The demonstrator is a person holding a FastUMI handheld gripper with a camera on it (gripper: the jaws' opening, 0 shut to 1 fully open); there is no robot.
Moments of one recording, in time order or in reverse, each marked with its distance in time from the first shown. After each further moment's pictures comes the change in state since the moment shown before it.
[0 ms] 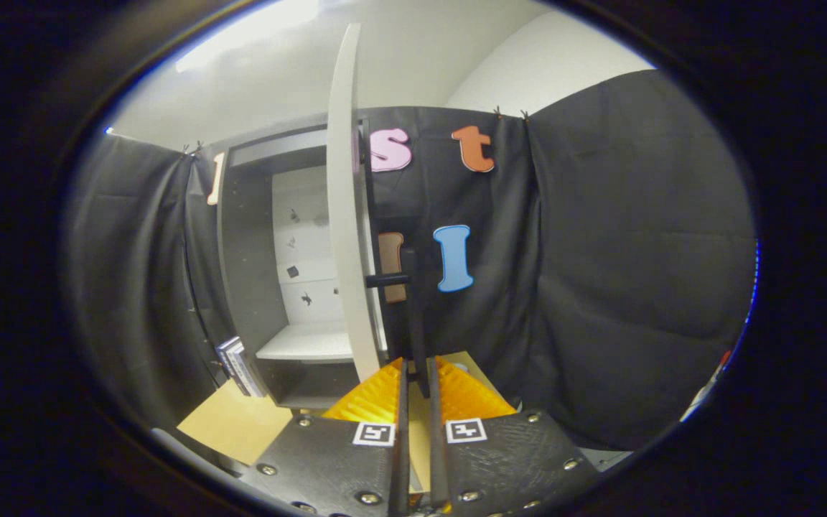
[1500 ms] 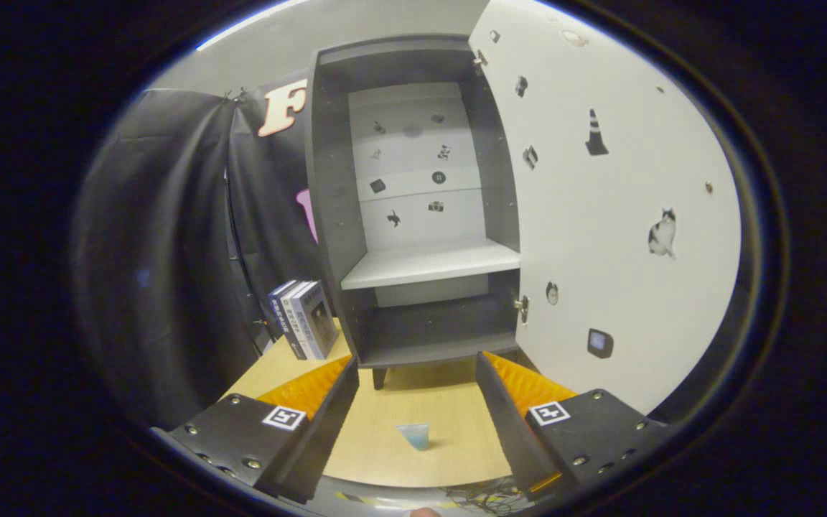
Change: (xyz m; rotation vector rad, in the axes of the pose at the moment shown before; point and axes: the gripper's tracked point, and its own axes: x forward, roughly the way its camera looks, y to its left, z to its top) arm 0.104 0.213 -0.198 -0.010 0.216 0.164
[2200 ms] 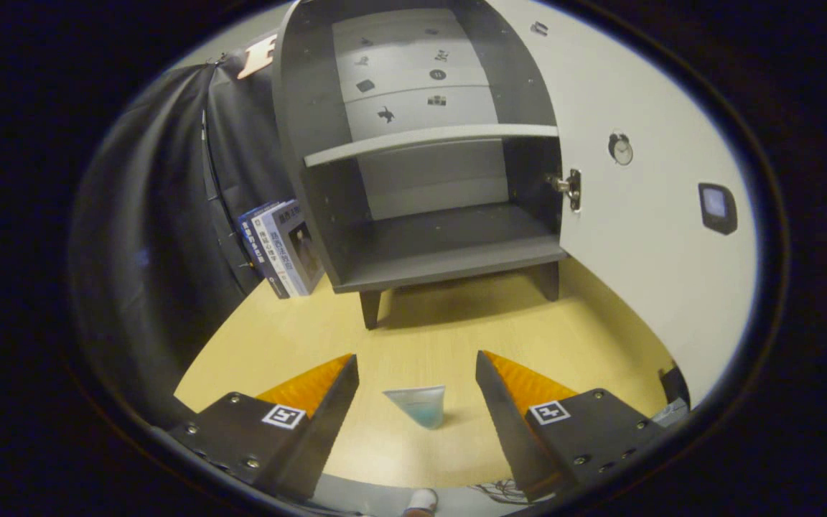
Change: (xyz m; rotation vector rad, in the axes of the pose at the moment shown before) arm 0.107 0.000 -0.167 0.031 0.262 0.012
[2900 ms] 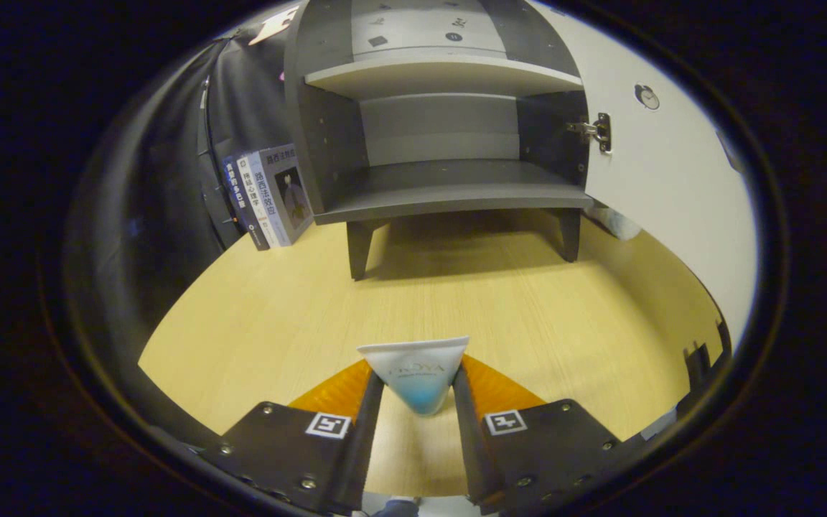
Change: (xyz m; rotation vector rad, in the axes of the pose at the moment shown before) arm 0.042 0.000 -0.063 -0.077 0.084 -0.031
